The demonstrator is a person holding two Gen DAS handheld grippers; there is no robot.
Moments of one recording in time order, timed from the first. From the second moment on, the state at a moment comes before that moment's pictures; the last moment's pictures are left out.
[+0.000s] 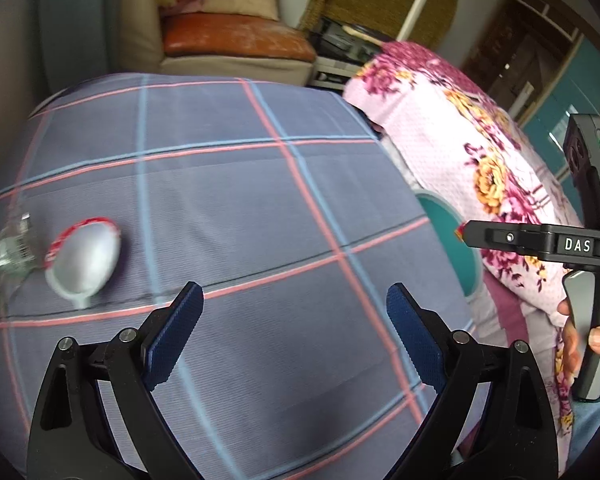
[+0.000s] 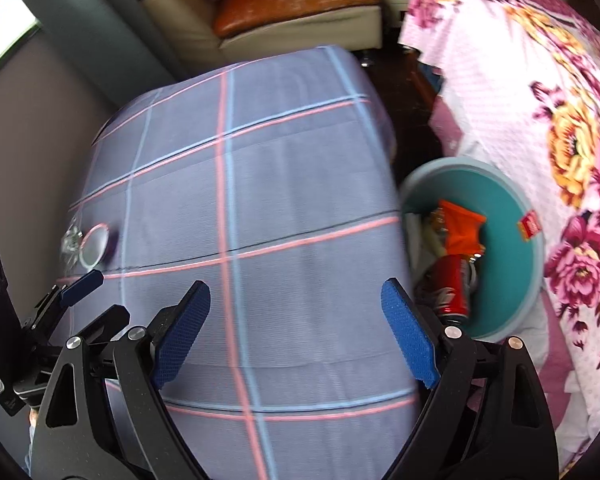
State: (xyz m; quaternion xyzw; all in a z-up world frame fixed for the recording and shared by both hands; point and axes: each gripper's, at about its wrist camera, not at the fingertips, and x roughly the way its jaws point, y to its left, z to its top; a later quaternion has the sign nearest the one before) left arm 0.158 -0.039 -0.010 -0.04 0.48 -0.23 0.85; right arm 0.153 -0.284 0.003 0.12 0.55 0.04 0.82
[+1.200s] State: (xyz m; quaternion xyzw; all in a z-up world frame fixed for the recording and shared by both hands) left arm 0.207 0.191 -0.050 0.02 0.48 -0.15 0.86; right arm 0.245 -0.013 -0.071 0.09 0.62 0.17 0.77
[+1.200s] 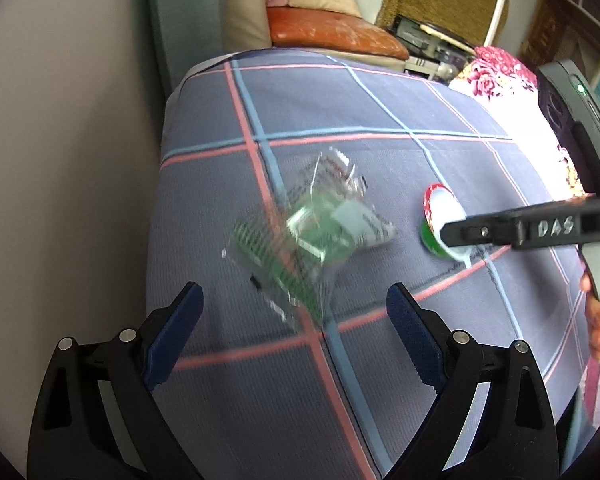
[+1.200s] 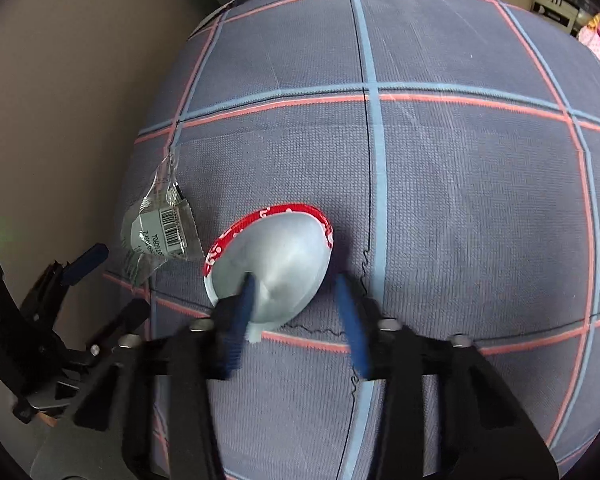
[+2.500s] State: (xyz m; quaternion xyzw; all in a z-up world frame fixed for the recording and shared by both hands) left arm 0.196 0.112 -0.057 0.04 0.49 -0.18 0.86; right arm 0.215 -0.106 -0.050 0.11 0.60 0.16 0.78
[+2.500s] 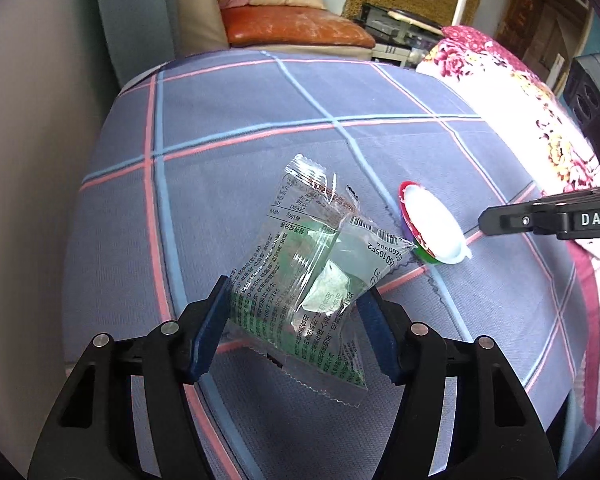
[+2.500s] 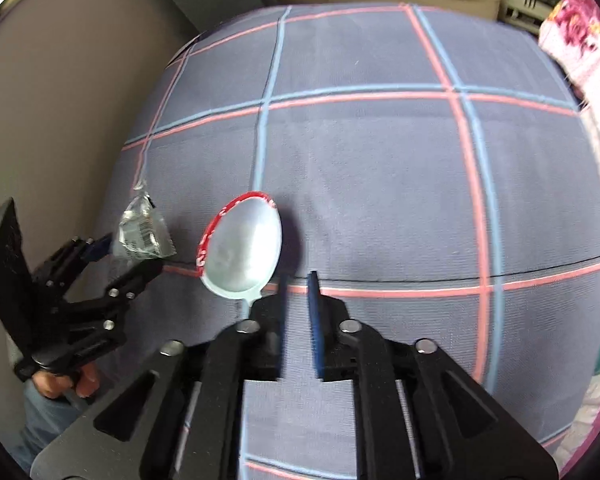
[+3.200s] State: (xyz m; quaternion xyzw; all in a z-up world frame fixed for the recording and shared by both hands) left arm 0.185 0.112 -0.050 0.00 0.50 -0.16 0.85; right arm 0.212 -0.096 -0.041 0.08 0.55 0.16 0.81
